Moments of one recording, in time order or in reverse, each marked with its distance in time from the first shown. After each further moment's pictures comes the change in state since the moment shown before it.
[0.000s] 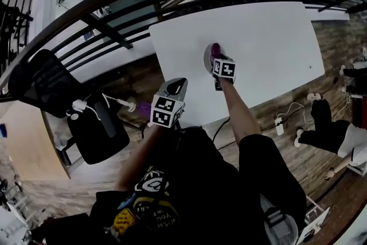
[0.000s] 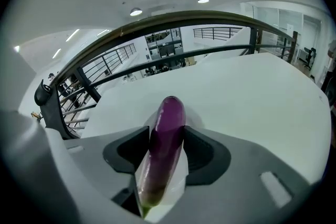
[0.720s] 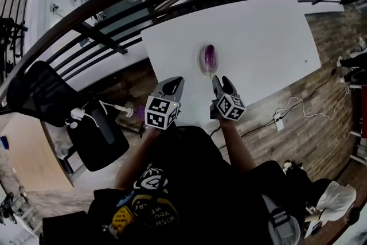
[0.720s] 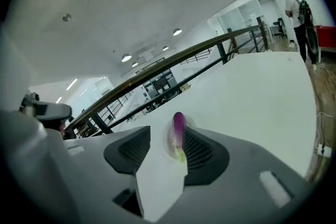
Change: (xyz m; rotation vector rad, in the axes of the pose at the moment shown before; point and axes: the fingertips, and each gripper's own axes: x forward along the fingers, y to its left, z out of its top) left arm 0.007 -0.003 0.027 0.014 -0.036 -0.043; right arm -0.145 0.016 -0.029 0.298 -0.394 0.080
